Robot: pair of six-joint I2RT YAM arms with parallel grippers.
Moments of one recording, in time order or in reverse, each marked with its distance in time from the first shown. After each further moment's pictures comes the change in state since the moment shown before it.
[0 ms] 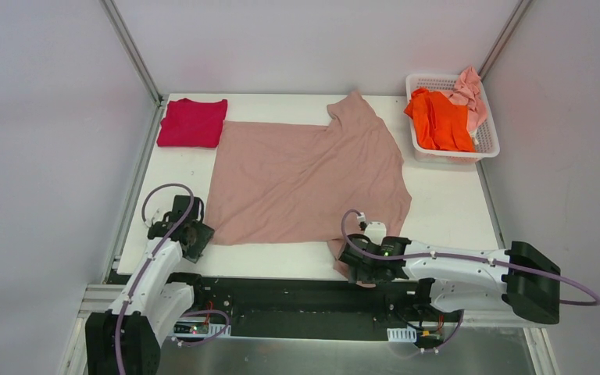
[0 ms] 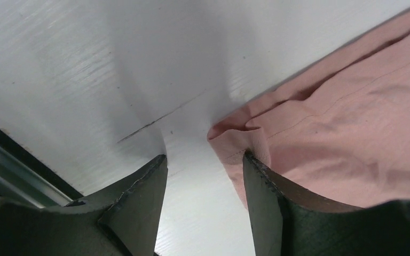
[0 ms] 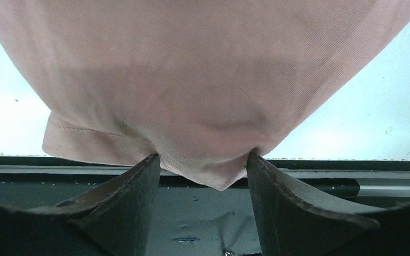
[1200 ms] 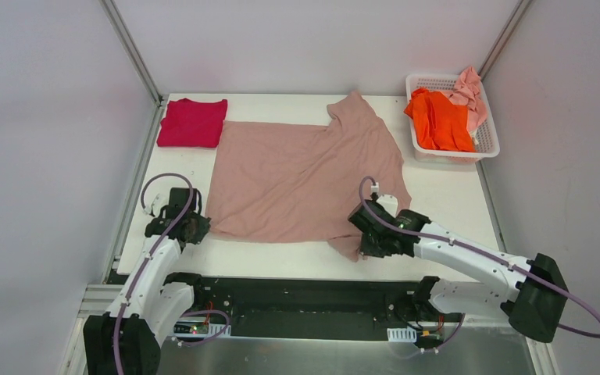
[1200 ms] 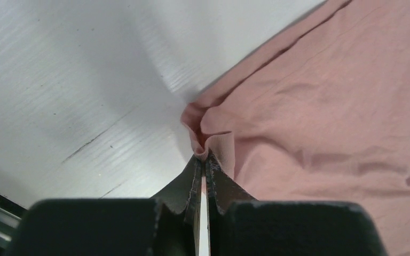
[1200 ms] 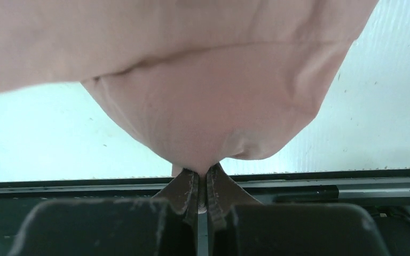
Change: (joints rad) left arm 0.000 -0.011 0.037 0.118 0.020 0.050; right arm -0.230 -0.037 0.177 -0.097 -0.001 -0.127
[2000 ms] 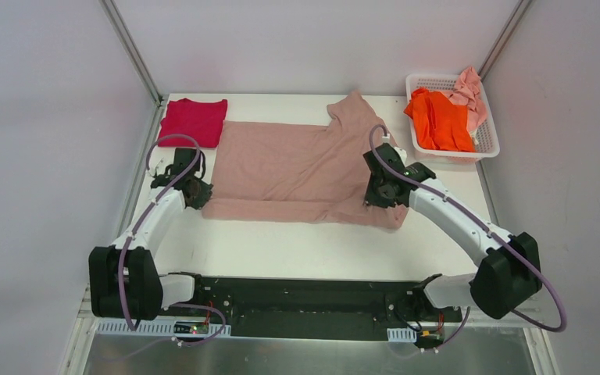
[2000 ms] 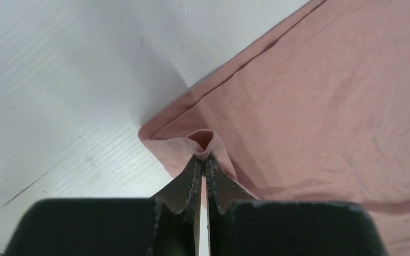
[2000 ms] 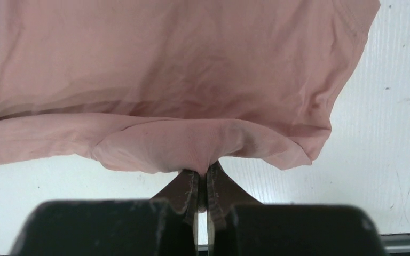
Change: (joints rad) left arm 0.000 0.395 0.336 0.058 -0.035 0.051; right arm -0.425 0.231 0.312 0.093 -0.061 -0.328
